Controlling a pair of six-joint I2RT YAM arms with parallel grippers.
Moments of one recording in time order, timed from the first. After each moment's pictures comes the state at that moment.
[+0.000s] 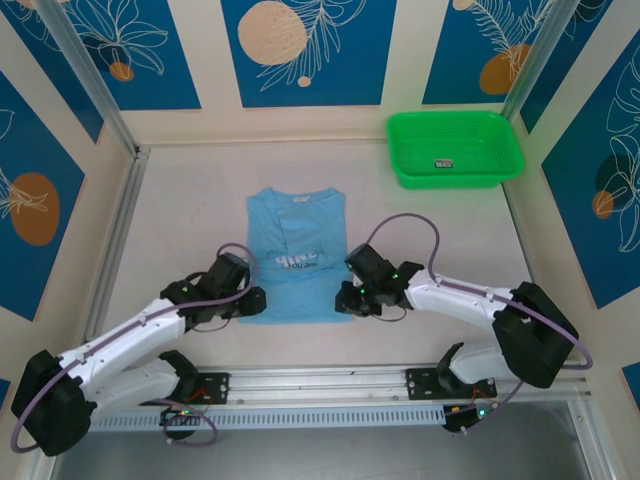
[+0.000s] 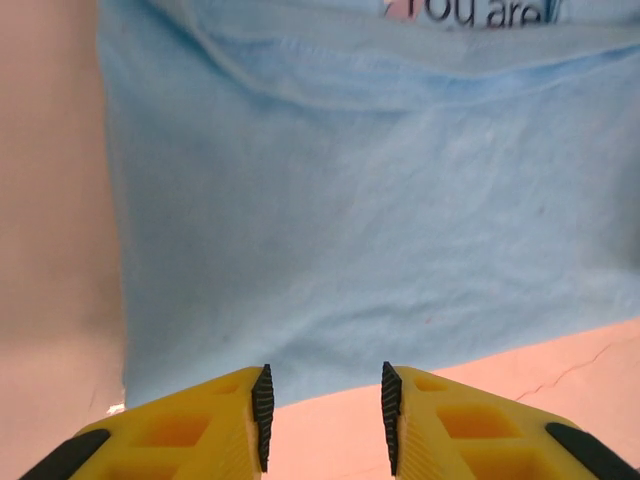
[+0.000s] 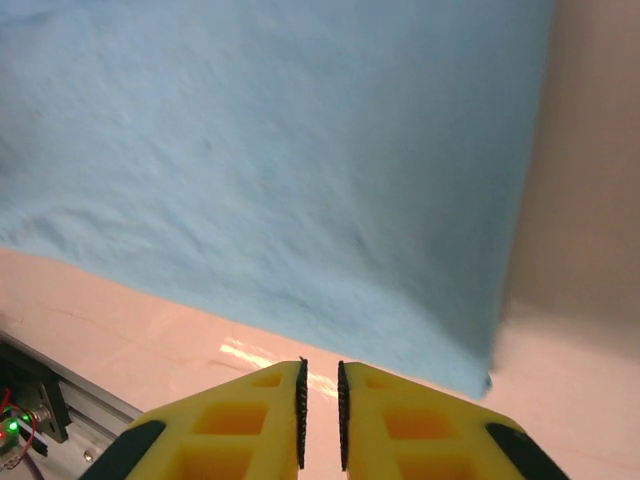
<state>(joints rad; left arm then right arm) -0.68 1.00 0.60 -0.63 0.04 -0.73 0.80 1.37 0.73 -0.47 -0.26 0.89</state>
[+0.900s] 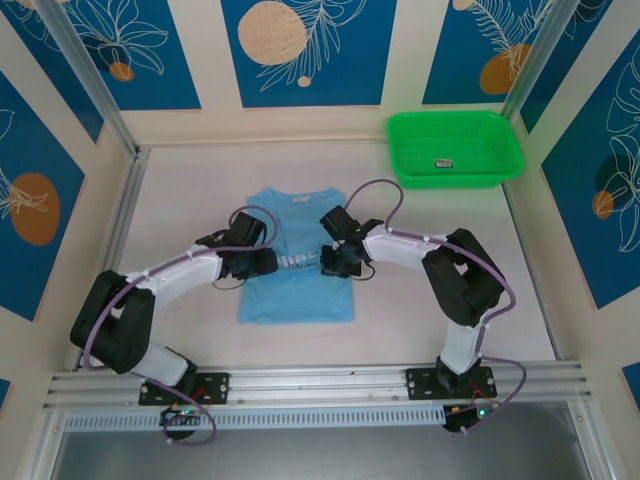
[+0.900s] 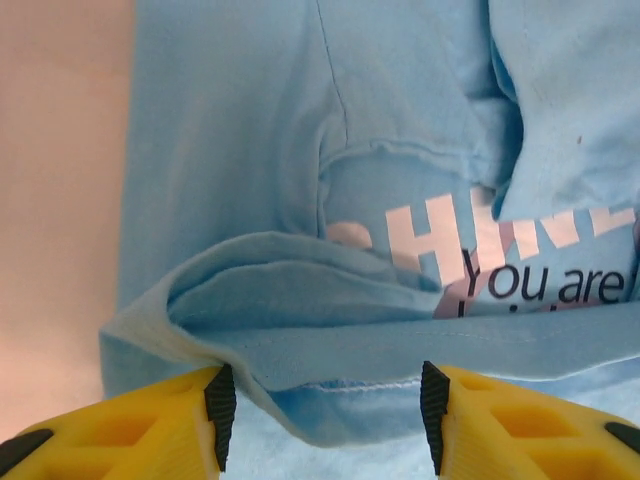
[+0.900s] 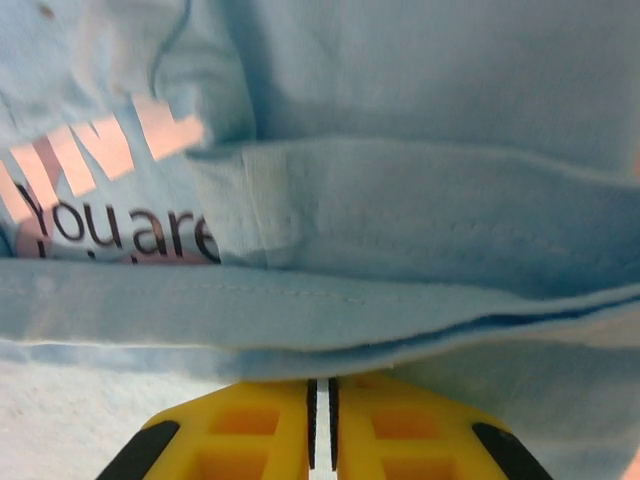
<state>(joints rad) -0.50 1.49 0.85 -0.46 0.01 -0.67 0.68 1.82 1.14 -0.54 -0.17 0.76</state>
